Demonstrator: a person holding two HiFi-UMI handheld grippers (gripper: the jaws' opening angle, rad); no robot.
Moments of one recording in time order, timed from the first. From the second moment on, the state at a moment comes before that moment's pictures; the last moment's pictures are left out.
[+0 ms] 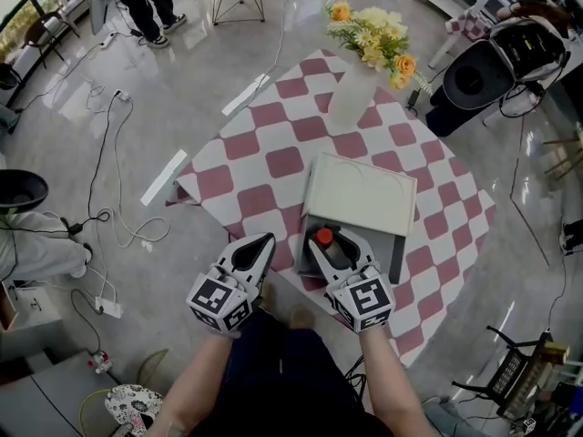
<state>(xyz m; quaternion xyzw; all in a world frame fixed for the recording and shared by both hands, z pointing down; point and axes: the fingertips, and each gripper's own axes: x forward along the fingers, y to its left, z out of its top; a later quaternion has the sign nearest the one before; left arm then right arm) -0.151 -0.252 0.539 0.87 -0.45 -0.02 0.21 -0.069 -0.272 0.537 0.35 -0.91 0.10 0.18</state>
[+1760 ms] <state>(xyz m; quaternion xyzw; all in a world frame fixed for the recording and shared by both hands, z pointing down) -0.150 -0.232 0.527 0.87 -0.45 -0.03 0.22 -0.060 -0.252 0.546 0.38 -0.90 0.10 0.21</state>
